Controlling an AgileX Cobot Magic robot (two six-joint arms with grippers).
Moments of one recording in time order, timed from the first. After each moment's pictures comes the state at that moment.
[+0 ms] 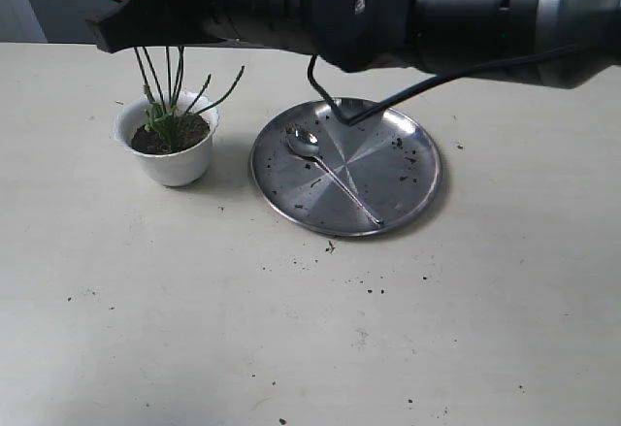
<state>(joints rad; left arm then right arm) -0.05 0.03 0.00 0.08 0.21 0.11 0.99 1.75 -1.35 0.43 -0.03 -0.43</state>
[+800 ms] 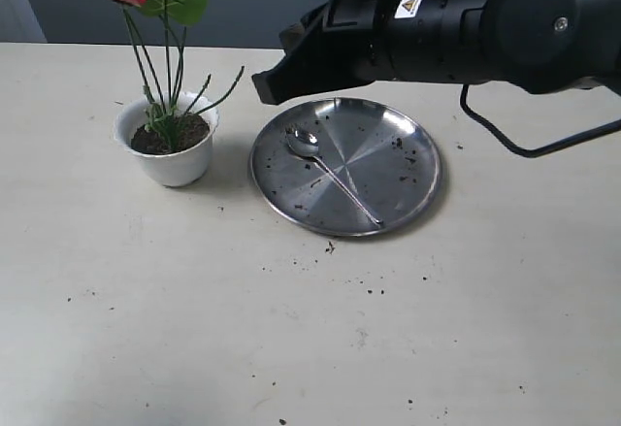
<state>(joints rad) -0.05 0.03 0.00 0.08 0.21 0.11 0.84 1.51 -1.04 0.39 0.09 -0.47</state>
